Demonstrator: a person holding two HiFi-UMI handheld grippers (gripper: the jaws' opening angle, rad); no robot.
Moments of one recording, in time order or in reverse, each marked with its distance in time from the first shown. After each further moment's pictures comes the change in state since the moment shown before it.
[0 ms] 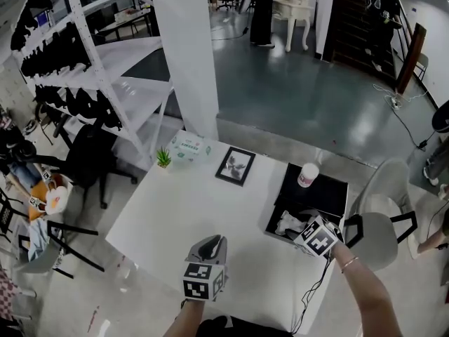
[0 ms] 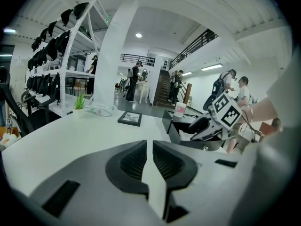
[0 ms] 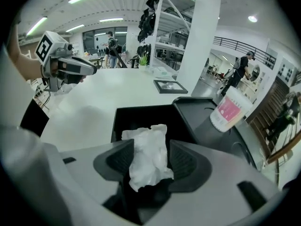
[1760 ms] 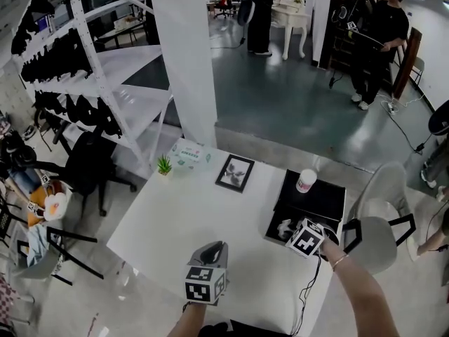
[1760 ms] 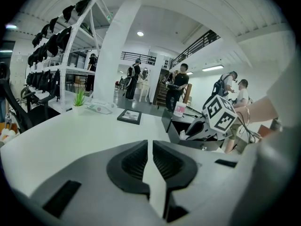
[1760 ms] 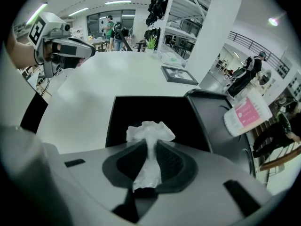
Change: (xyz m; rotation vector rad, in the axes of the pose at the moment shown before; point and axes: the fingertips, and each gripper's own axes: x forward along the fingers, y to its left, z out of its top) left arm 0.000 0.003 -0.004 -0.026 0.019 -0.014; right arm 0.019 0.011 -0.006 -0.093 0.177 0.027
